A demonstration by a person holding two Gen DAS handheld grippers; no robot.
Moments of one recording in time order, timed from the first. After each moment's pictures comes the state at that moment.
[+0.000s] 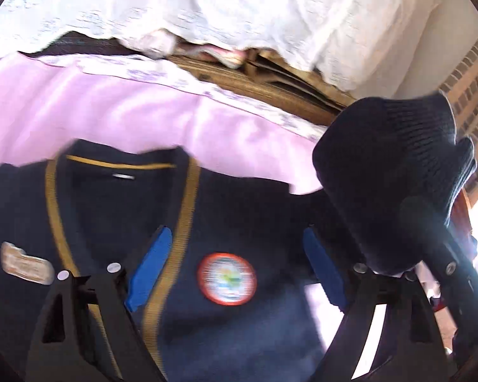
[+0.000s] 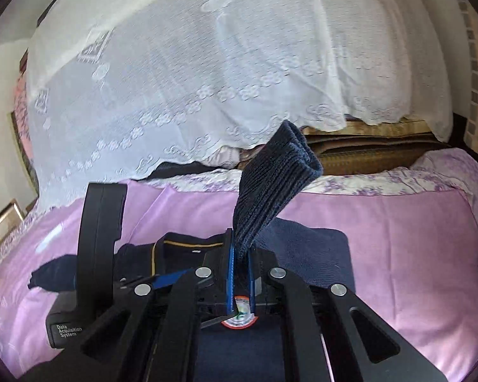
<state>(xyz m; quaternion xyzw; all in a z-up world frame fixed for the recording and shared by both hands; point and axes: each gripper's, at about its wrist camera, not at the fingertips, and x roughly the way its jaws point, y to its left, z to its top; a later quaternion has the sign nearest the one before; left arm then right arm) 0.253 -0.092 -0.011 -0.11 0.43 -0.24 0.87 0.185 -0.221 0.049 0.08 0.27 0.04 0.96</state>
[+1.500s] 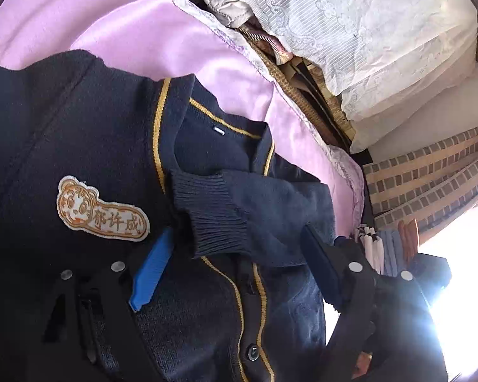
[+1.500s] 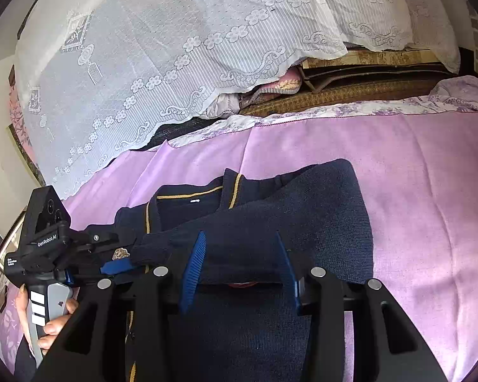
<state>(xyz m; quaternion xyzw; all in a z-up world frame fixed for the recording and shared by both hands) 0.263 0.016 -0.069 -0.28 0.48 -0.30 0.77 0.181 -0.254 -0.003 0.17 0.32 0.05 0.93</state>
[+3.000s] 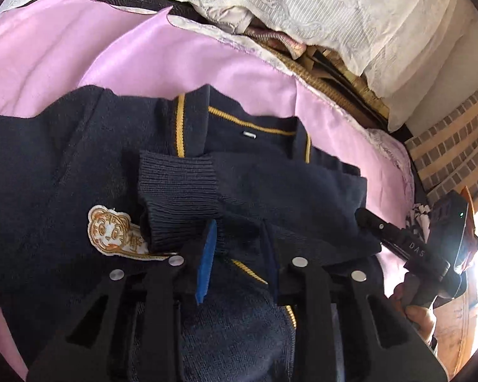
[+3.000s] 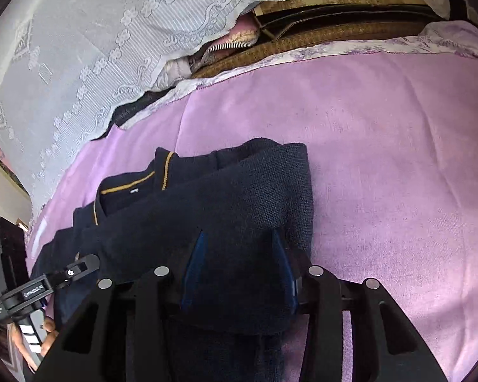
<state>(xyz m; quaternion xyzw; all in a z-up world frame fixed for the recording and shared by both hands) 0.262 0.007 -0.073 -0.17 0.46 -0.24 0.84 0.229 -0.302 -0.048 0.23 0.41 0.02 0.88</state>
